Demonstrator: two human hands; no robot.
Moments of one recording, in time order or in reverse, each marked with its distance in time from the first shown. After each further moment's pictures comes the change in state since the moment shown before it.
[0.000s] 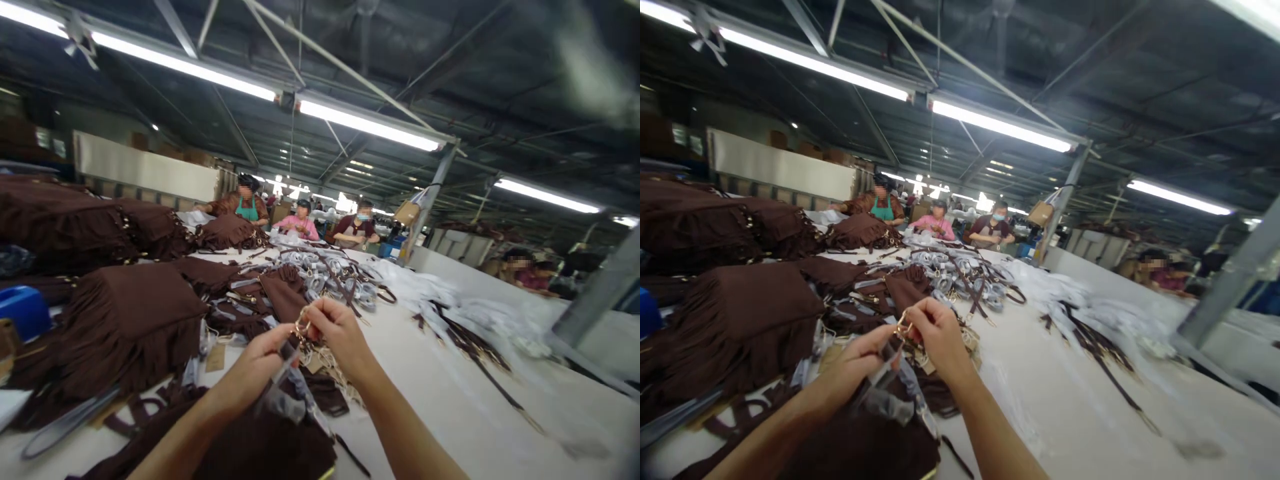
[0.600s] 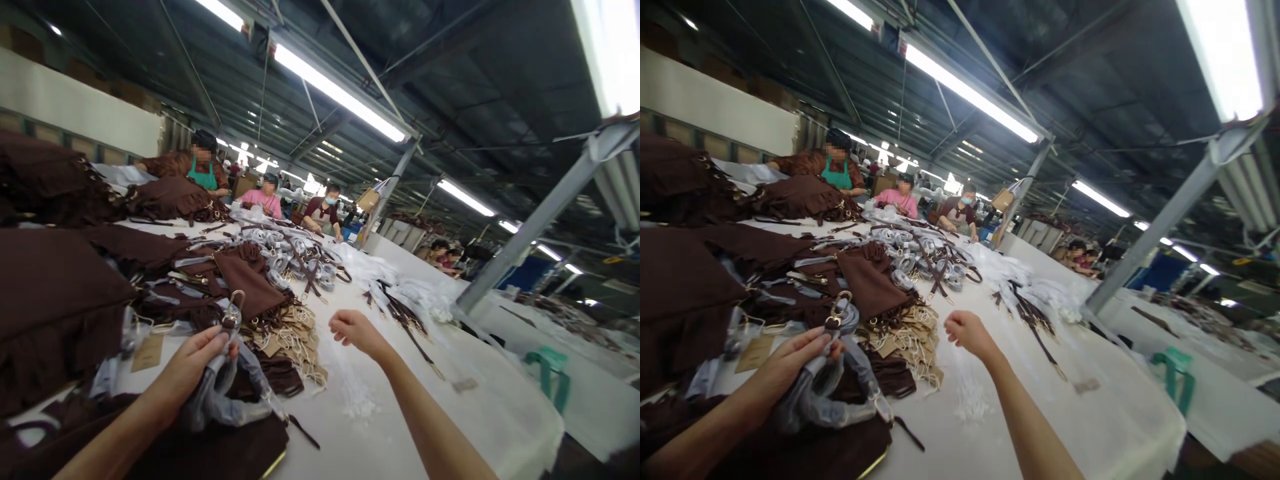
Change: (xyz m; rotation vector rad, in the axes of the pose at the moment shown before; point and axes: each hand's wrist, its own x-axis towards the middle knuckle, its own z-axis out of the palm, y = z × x) left_hand 0.015 -0.084 -0.017 -0.407 0.219 -0.401; right_hand -0.009 0.088 -0.139 -0.572 -0.037 0.524
